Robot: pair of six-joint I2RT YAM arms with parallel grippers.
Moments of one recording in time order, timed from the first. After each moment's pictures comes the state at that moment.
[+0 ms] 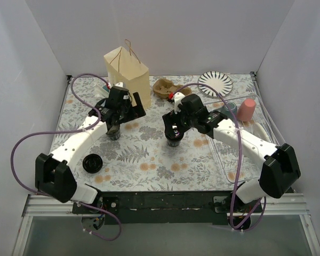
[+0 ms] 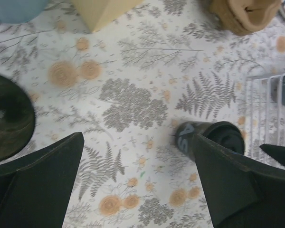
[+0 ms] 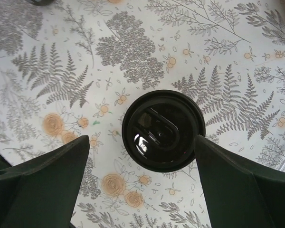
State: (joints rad) left arm -0.45 1.44 1.23 -0.54 -0.06 -0.66; right arm 0.71 1.45 1.16 -0.43 -0.15 0.10
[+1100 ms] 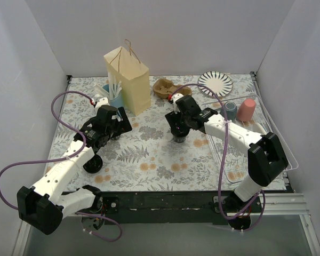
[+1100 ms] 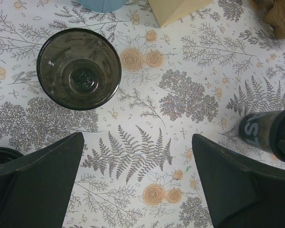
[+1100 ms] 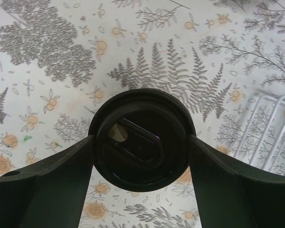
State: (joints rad) left arm -0.45 1.08 0.95 -0.60 -0.33 -0.64; right arm 0.71 1.61 1.21 -0.48 0.09 0.08
